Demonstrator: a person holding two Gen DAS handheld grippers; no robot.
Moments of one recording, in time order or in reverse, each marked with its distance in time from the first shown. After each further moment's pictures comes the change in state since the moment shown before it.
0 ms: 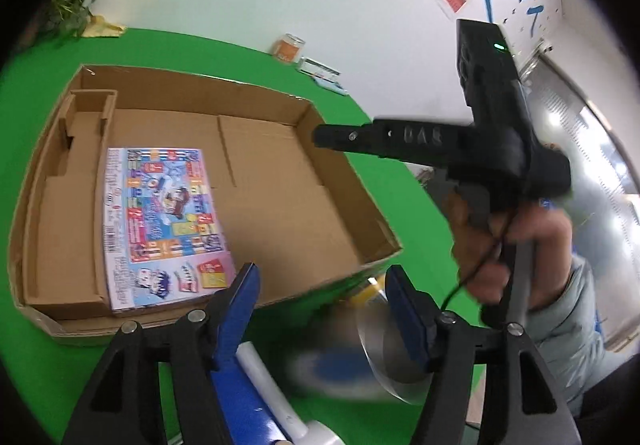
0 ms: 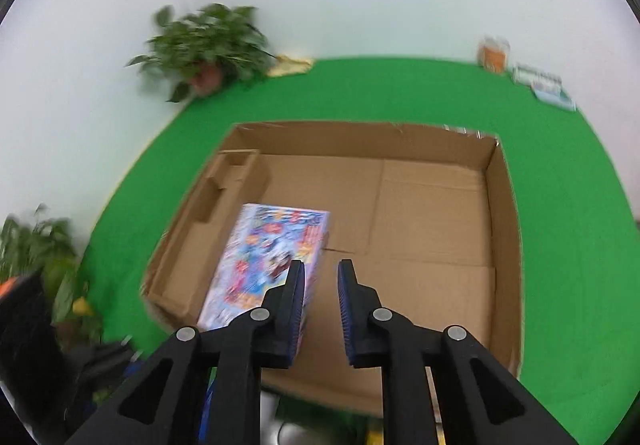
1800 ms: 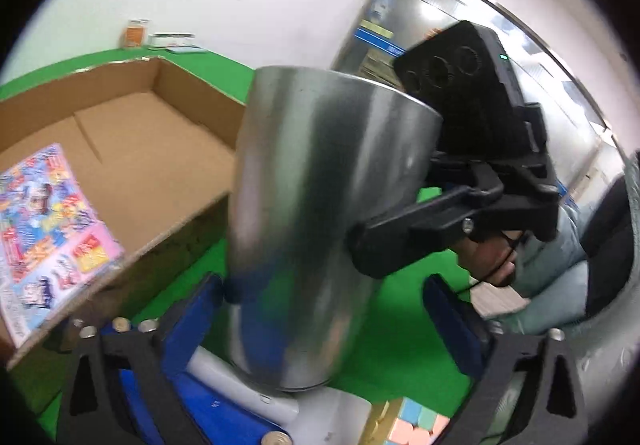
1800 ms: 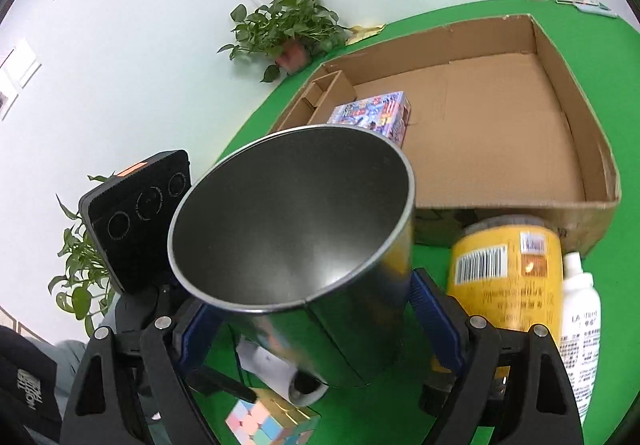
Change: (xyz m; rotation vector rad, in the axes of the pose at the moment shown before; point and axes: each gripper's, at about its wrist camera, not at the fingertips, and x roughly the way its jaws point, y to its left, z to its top) left arm 0.041 -0.030 -0.073 0.433 0.162 -0.302; right arm -0.026 -0.042 -0.168 -0.049 0.019 0.410
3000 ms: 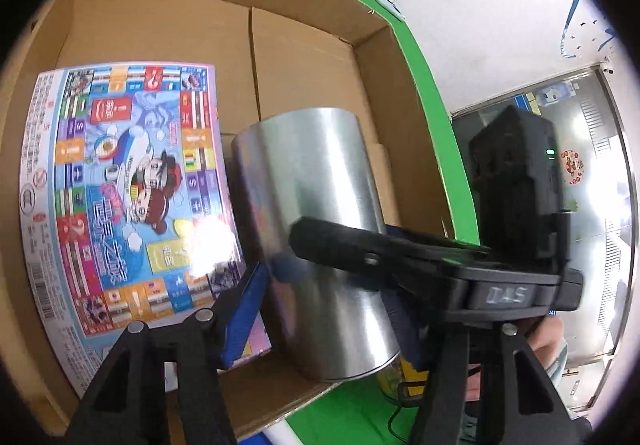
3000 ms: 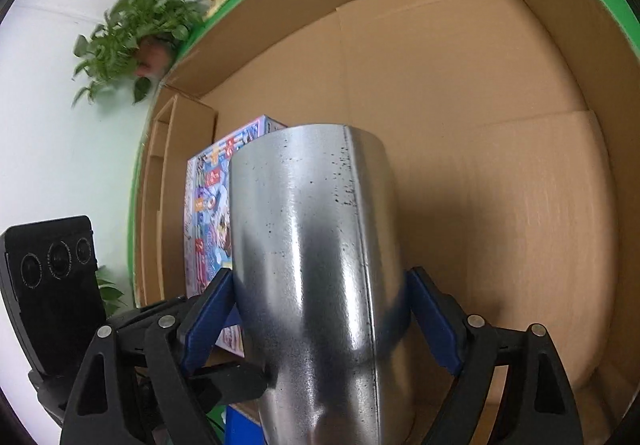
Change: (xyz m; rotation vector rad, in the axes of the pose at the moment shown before) left arm 0.023 0.148 0.053 -0.726 0.156 0.132; right arm 0.144 -0.106 0.148 0.398 0.255 -0.183
